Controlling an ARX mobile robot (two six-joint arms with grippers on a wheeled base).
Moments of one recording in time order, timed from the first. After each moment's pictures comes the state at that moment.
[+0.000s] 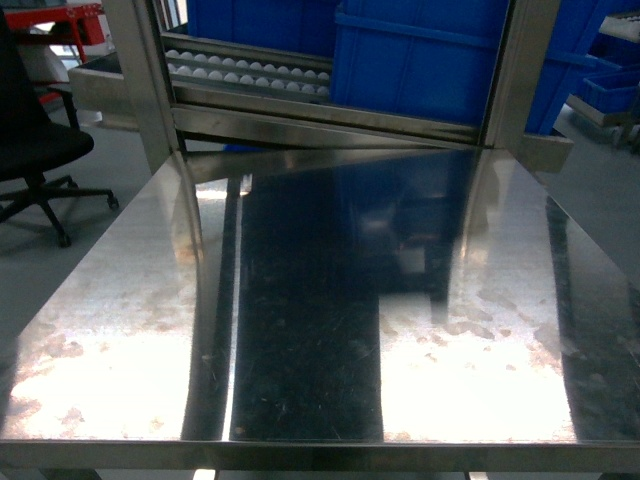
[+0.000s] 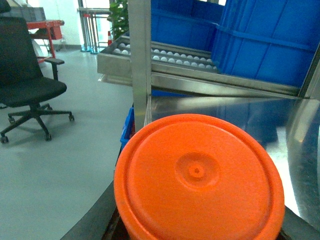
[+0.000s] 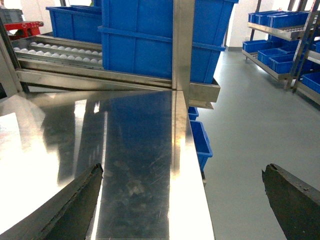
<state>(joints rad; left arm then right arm) 0.00 0.36 0.01 0.35 0.00 -0.02 0.00 0.00 0.01 -0.01 0.00 0.00</state>
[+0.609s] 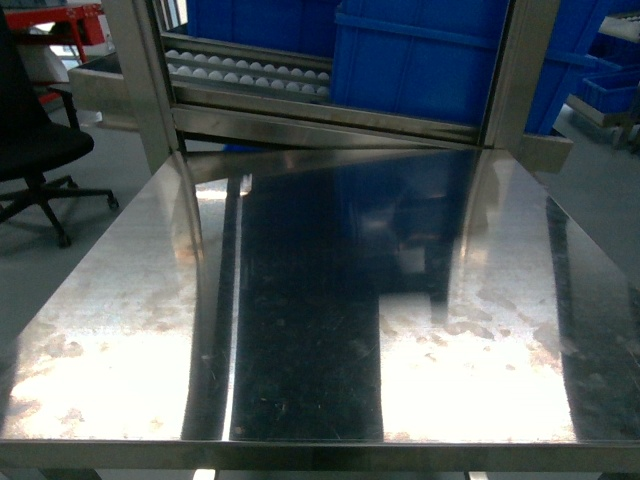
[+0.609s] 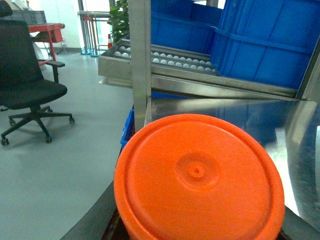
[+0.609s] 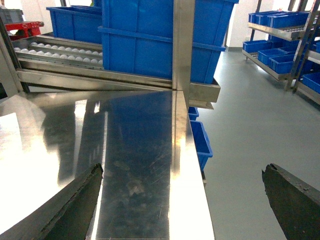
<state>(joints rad) 0.00 0.20 0.01 0.20 0.00 -0.01 0.00 0.00 0.01 -0.01 0.00 0.00</state>
